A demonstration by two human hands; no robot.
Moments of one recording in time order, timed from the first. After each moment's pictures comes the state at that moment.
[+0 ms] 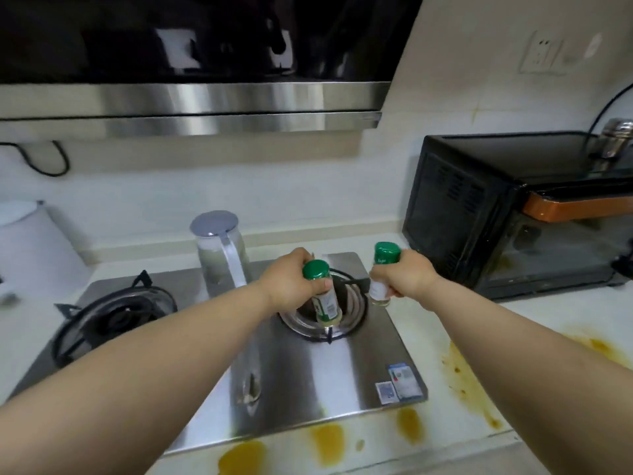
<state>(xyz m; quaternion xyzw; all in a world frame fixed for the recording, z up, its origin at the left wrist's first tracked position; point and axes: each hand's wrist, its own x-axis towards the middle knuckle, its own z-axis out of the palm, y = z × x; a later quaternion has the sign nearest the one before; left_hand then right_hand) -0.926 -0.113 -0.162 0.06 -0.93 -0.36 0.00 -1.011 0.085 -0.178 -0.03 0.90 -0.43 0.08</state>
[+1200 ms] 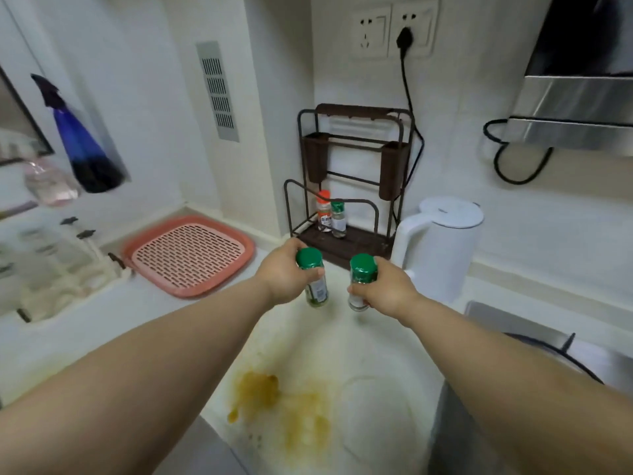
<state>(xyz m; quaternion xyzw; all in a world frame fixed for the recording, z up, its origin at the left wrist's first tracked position) -0.593 -0.724 -0.153 0.47 -0.80 -0.34 0.17 -0.753 -0.641 -0.198 -0.42 0.78 -0.37 0.26</state>
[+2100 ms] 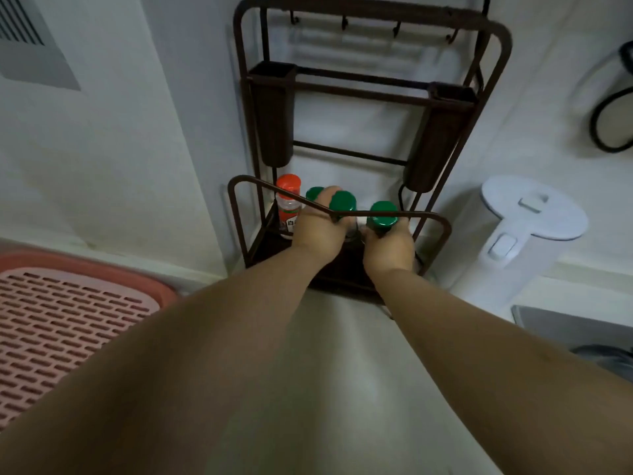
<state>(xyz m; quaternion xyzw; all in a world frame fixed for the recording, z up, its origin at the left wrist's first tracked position) -0.785 -0.970 -0.251 0.23 -0.82 -0.48 0.24 -0.833 -0.874 -0.260 -0.06 0.83 -0.55 0.11</state>
